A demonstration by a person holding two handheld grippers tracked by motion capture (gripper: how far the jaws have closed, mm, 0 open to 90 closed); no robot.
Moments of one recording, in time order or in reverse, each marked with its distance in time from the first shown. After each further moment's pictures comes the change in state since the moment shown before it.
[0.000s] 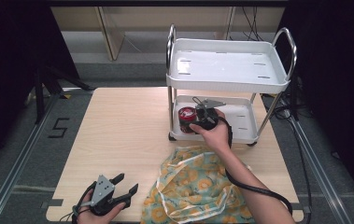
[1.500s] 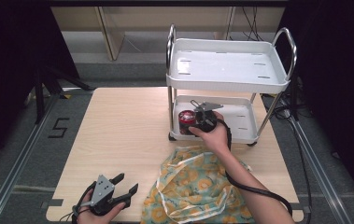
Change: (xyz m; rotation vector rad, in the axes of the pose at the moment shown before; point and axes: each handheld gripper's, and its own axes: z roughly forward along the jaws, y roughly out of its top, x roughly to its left) left arm 0.000 0.000 0.000 0.001 -0.001 -0.002; right arm 0.003 -0.010 0.004 0.064 -0.034 0.008
